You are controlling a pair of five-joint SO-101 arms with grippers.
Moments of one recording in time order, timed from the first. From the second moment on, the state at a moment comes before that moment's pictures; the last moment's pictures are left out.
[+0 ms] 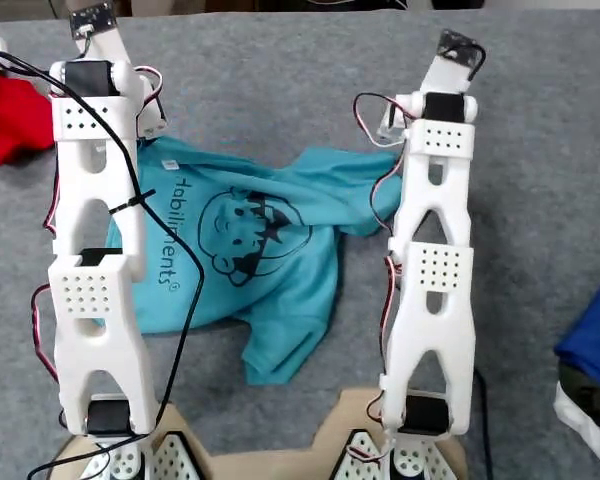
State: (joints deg) left arm -5.9 43.0 -68.2 100.2 8.0; right arm 2.2 71.4 -81.0 83.5 -30.3
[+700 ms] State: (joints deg) left arm -5.9 43.0 -68.2 100.2 8.0; right arm -1.2 71.4 -75.7 83.8 -44.2
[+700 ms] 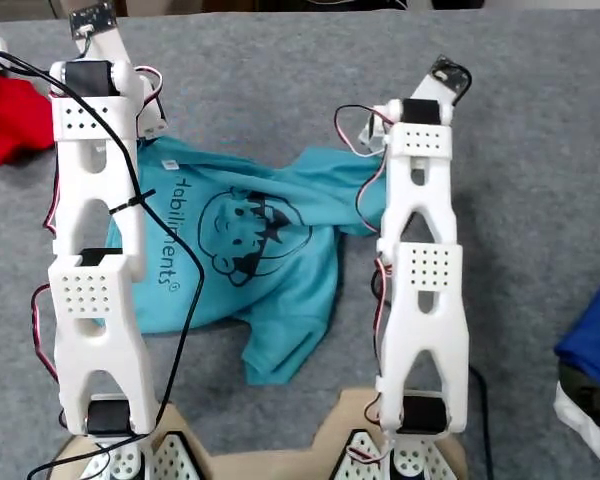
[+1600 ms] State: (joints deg) left arm -5.9 43.0 -76.9 100.2 10.0; right arm -1.6 71.3 -91.2 83.6 -35.7
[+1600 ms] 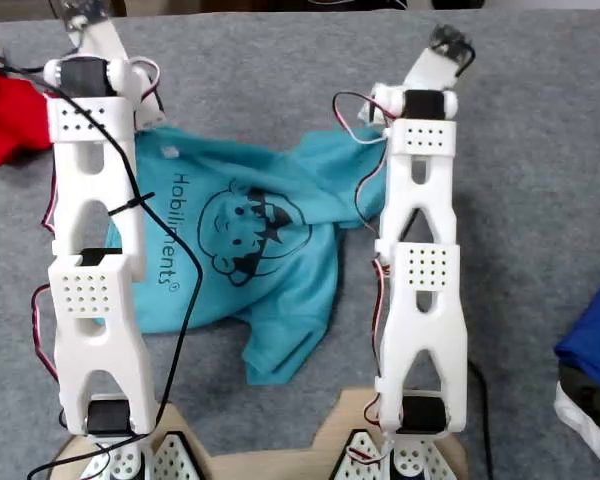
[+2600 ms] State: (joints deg) left arm -8.5 1.6 -64.7 100.2 9.7; right arm -0.8 13.8 -93.3 92.8 -17.5
